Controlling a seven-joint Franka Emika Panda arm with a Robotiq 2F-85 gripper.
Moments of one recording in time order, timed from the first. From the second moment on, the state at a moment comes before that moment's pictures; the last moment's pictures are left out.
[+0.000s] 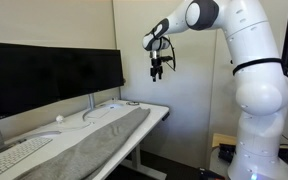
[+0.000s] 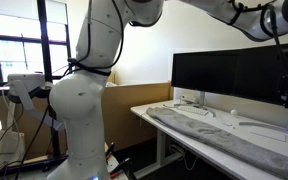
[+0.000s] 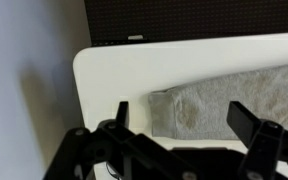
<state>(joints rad) -0.36 0.35 -0.30 -1.56 0.05 1.92 -0.57</state>
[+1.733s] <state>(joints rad) -0.44 0.76 -0.15 -1.06 0.09 1.81 -0.52</state>
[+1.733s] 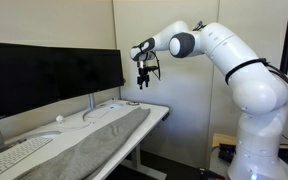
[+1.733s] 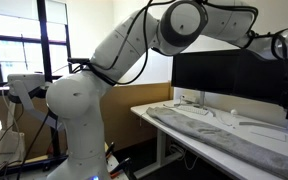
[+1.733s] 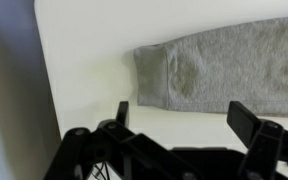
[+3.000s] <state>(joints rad) -0.49 1.16 -0.08 -0.58 0.09 1.59 -0.41</state>
